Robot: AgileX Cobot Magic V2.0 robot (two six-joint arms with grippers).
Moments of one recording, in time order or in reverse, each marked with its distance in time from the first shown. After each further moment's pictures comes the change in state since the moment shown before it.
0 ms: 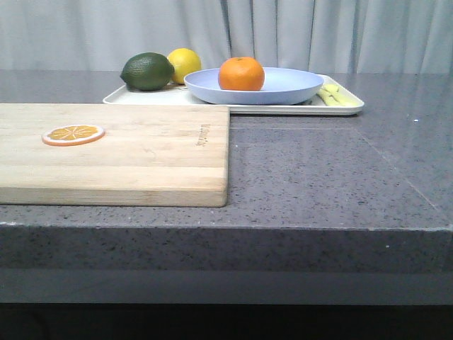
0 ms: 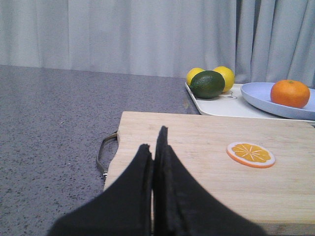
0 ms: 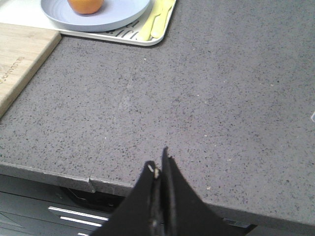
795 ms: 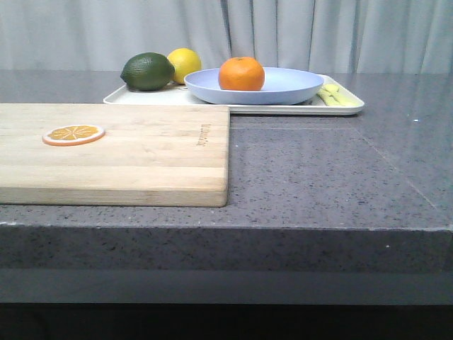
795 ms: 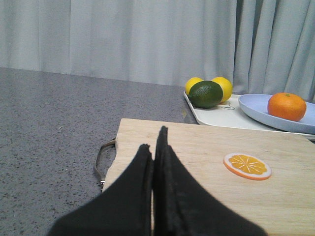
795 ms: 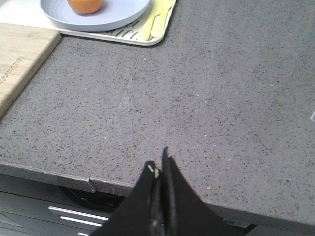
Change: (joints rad) left arm 0.000 0.000 0.000 0.070 -0.026 -0.107; right arm 0.000 0.000 0.000 0.000 0.000 -0.002
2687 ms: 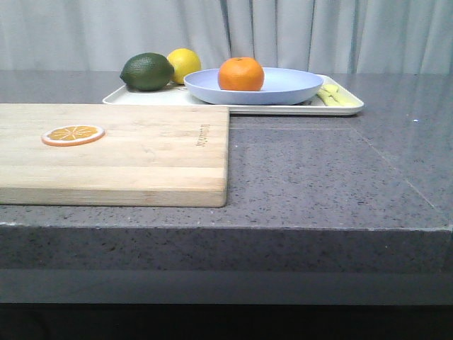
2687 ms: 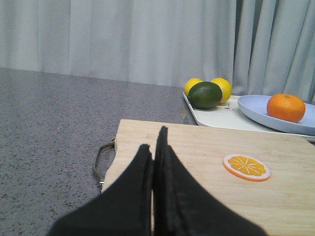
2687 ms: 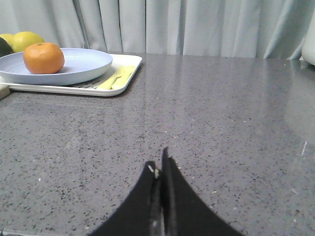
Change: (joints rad) left arm 0.000 0.000 0.000 -0.002 -0.002 -0.002; right arm -0.169 -0.345 0.713 -0.035 -0.810 0.000
